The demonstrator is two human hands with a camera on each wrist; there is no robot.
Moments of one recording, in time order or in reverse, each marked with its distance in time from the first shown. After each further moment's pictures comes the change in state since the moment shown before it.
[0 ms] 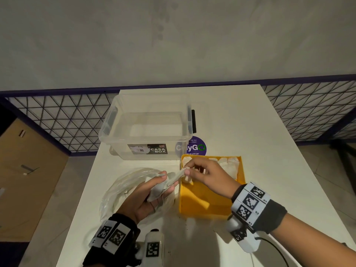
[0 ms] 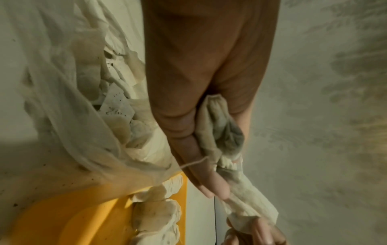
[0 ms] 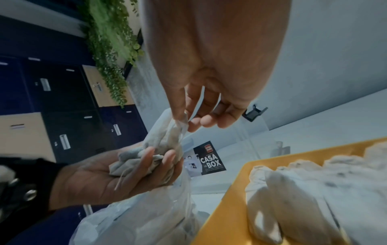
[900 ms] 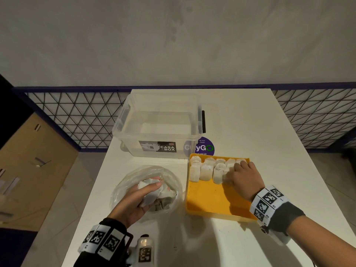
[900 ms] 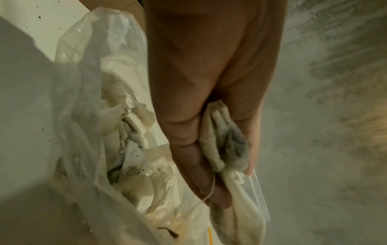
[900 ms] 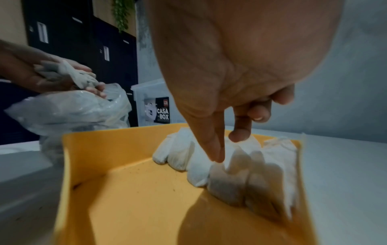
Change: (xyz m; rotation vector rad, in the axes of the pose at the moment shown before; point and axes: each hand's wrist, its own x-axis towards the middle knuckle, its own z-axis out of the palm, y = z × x) left_hand -0.025 -0.002 -0.044 0.208 0.122 0.148; right_hand -0.022 0.062 -0.031 -1.277 -0.123 0.195
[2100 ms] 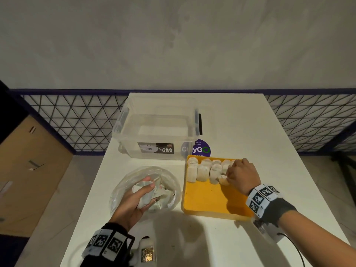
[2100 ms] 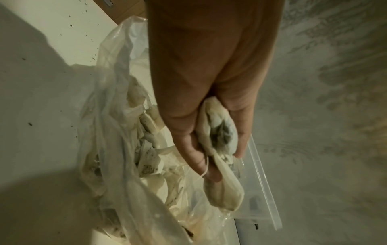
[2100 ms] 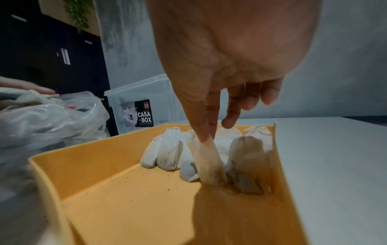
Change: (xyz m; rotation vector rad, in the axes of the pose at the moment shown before) left_hand 0.007 -0.018 -0.016 -0.095 0.108 0.052; right_hand 0.007 0.011 0.002 0.120 0.003 0.164
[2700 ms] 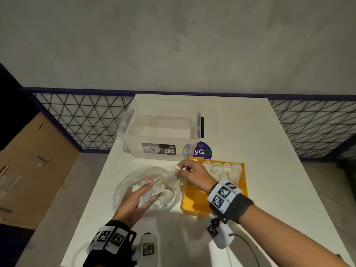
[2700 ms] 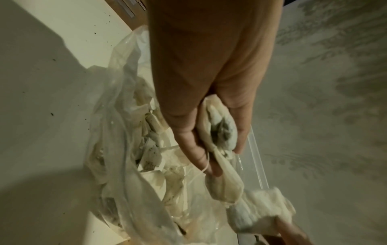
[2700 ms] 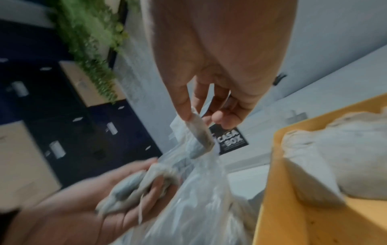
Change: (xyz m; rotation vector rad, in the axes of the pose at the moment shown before) left_hand -0.010 -0.001 0.006 -0.116 0.052 0.048; right_hand 0.001 -0.114 -0.052 1.163 -0.120 -0.255
